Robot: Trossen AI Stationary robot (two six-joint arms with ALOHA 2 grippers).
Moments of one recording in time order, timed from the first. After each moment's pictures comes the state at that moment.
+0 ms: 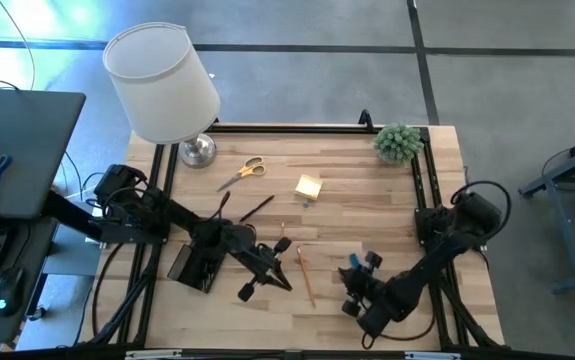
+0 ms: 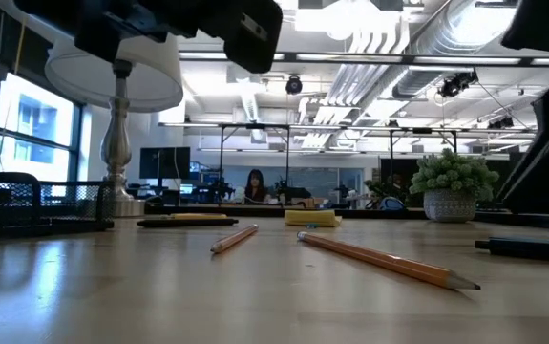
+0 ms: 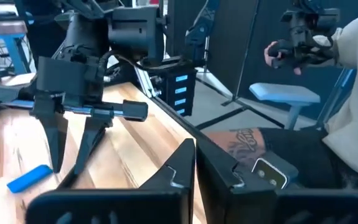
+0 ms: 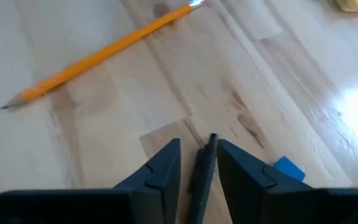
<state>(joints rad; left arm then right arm) -0.21 1.74 0.80 0.74 0.31 0.02 0.84 1.85 1.02 -0.61 0.77 1.22</state>
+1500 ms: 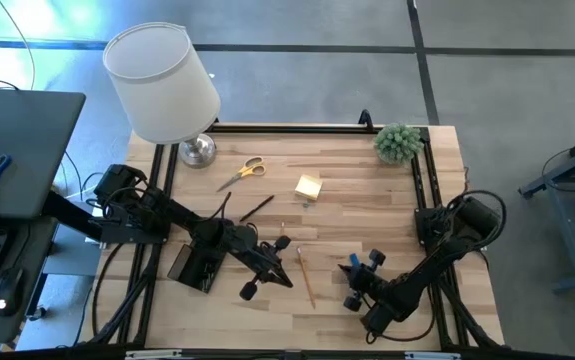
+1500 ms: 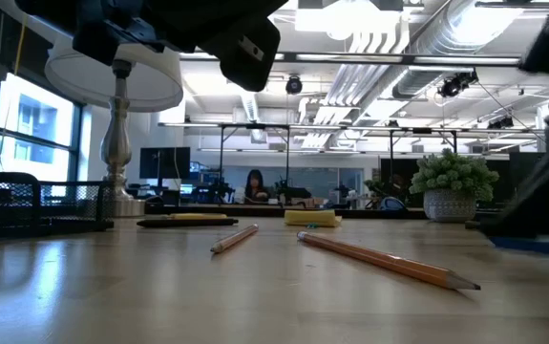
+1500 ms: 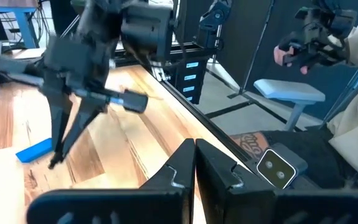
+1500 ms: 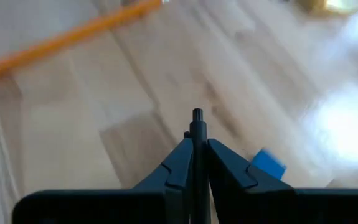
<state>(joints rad) -0.21 1.74 0.80 0.68 0.27 -0.03 0.86 1.88 0.97 -0.61 0.86 1.27</state>
